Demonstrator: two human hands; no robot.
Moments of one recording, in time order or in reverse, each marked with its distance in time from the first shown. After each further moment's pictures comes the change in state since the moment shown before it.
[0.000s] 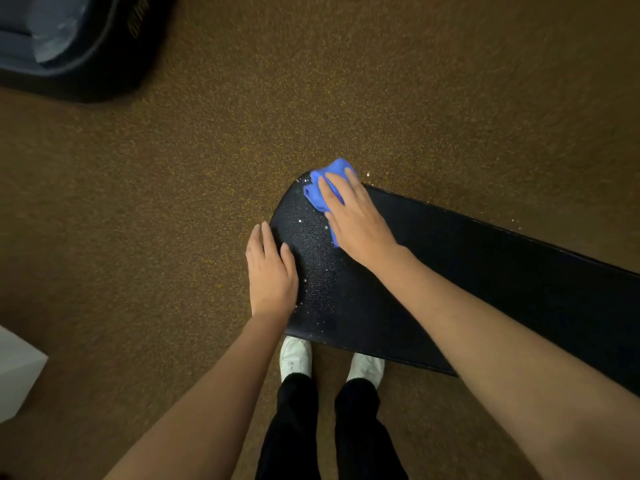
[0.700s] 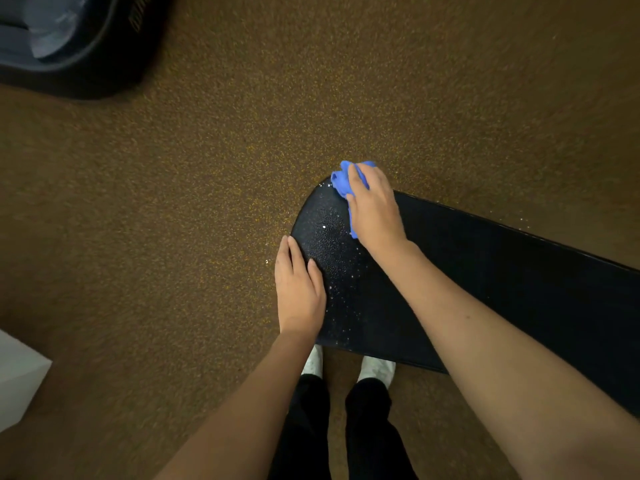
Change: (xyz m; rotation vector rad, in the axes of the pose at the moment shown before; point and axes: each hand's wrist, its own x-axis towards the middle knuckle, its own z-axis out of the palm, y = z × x) left_hand -0.009 -0.007 0.002 -0.055 -0.064 0.013; right_hand 0.029 -0.013 0.008 0.124 0.101 0.261
